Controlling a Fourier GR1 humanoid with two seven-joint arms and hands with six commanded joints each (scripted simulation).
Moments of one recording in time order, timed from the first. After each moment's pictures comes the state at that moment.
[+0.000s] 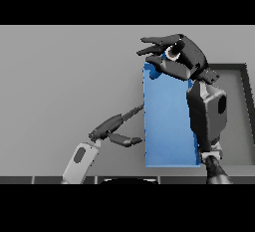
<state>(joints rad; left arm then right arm) -0.14 -0.03 -0.39 -1.62 -0.18 -0.45 0.12 -0.92 -0.20 -0.11 -1.66 -0.51 0.30 0.52</state>
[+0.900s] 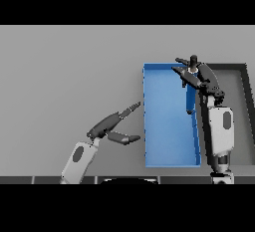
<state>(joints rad) -0.15 -0.01 -0.38 -1.61 -0.20 -0.42 0.08 -0.51 -0.28 -0.11 -1.49 -0.21 0.20 0.61</state>
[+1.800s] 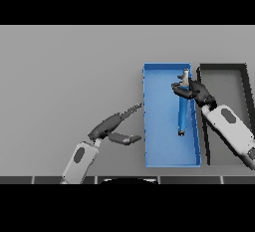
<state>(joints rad) -0.15 -0.02 -0.39 -1.61 -0.21 -0.41 0.07 -0.64 -0.82 0.71 -1.36 -0.76 -0.21 0.61</state>
